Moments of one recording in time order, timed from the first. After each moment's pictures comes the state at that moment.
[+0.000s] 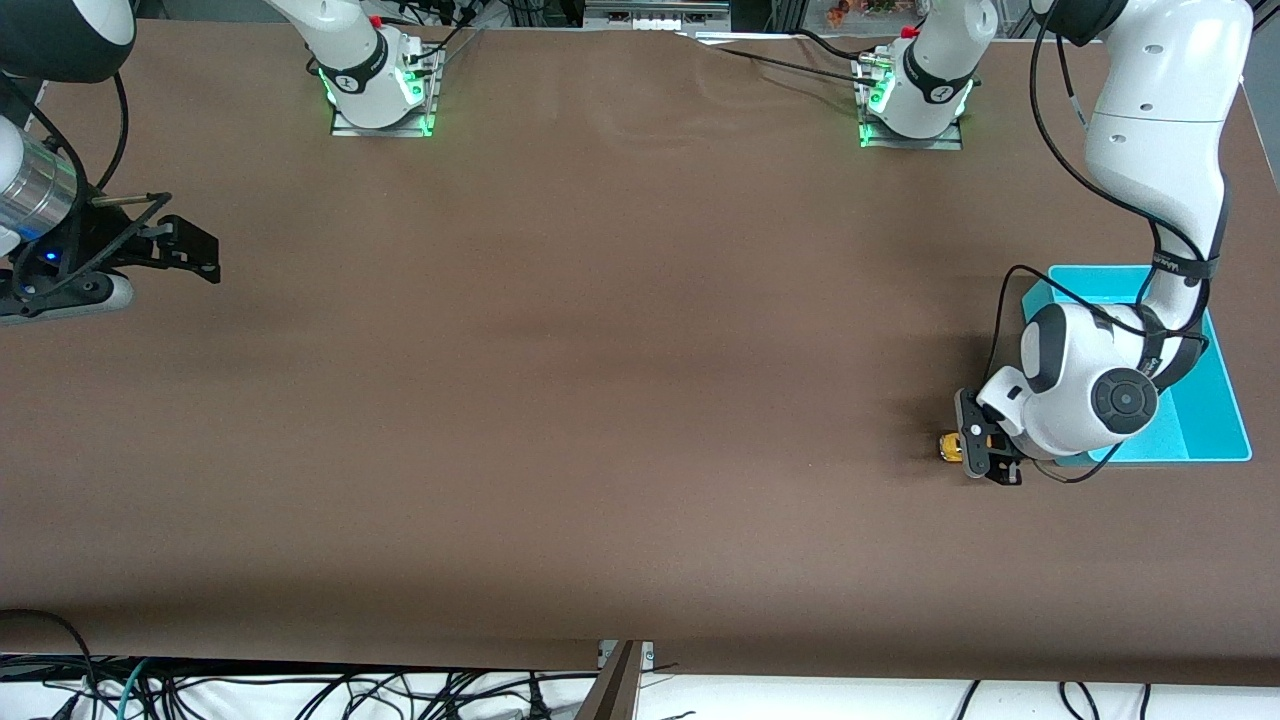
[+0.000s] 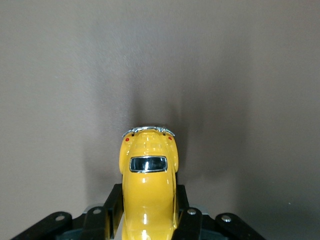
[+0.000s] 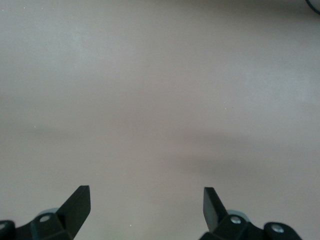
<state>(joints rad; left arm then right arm) 0.07 0.70 -0.06 -1.65 0.10 2.30 1.50 0.08 0.14 0.01 -1.46 -0.05 1.56 -0.09</state>
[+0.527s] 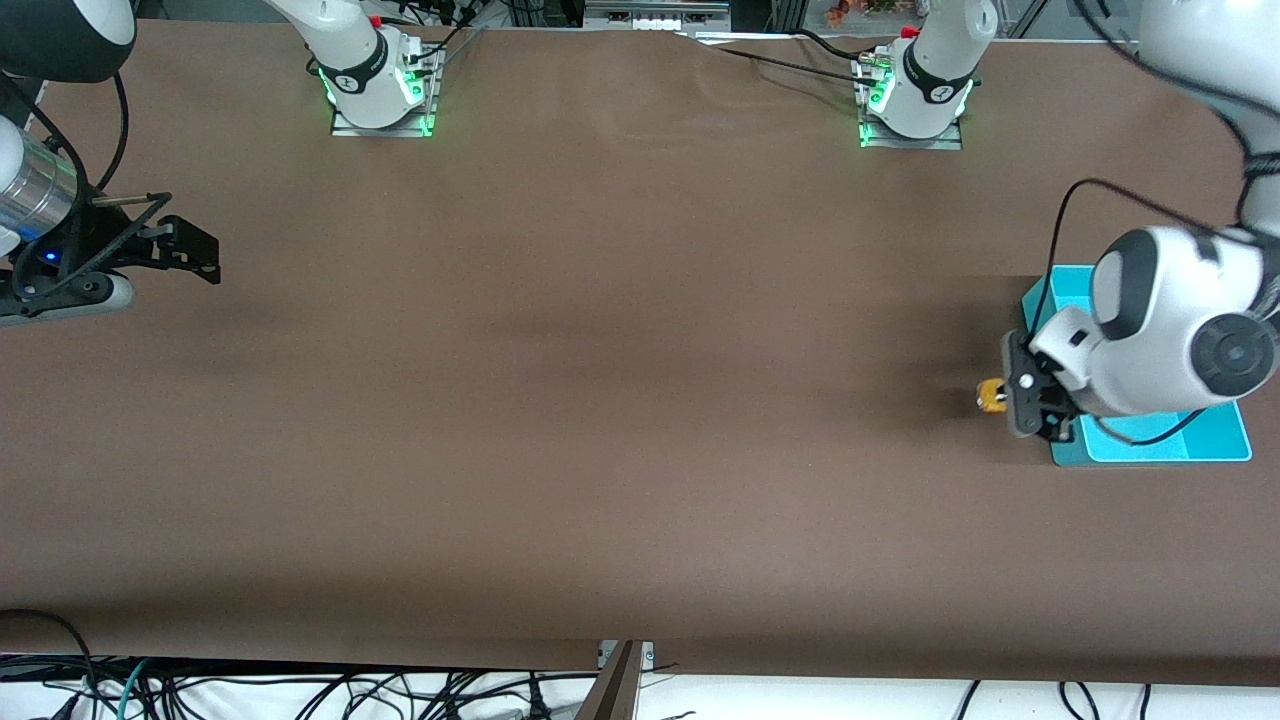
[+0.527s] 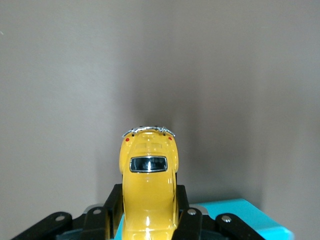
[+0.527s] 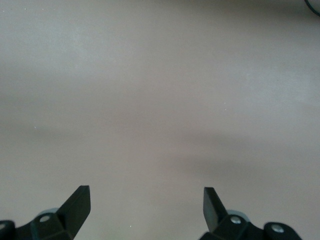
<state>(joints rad) 0.08 0.41 -0.07 -1.62 0.10 1.83 1.51 0.08 0.14 0.01 -1.46 -0.05 1.57 -0.09</state>
